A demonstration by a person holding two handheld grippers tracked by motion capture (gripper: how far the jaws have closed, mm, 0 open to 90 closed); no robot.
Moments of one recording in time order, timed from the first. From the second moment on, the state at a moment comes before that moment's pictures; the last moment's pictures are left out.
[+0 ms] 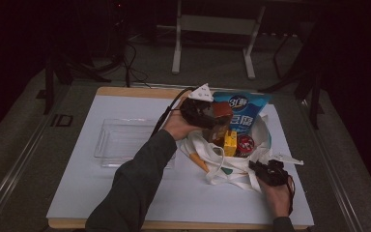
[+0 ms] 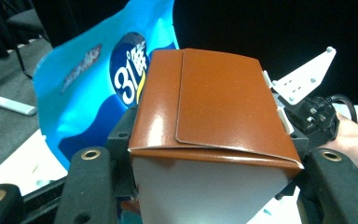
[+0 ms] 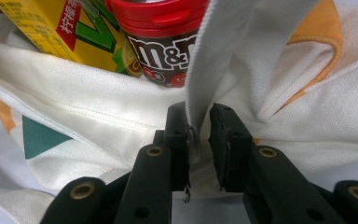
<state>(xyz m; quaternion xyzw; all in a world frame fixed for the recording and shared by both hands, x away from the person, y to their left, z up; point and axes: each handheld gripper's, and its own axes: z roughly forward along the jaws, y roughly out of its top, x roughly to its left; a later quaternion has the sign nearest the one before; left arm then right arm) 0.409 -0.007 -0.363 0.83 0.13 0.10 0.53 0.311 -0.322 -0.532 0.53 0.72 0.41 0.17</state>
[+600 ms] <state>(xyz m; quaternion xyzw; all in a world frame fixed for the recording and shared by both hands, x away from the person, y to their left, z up) 0.398 0.020 -0.331 0.81 0.13 0.11 0.56 0.311 -0.326 -0.535 0.53 0.72 0.42 0.16</state>
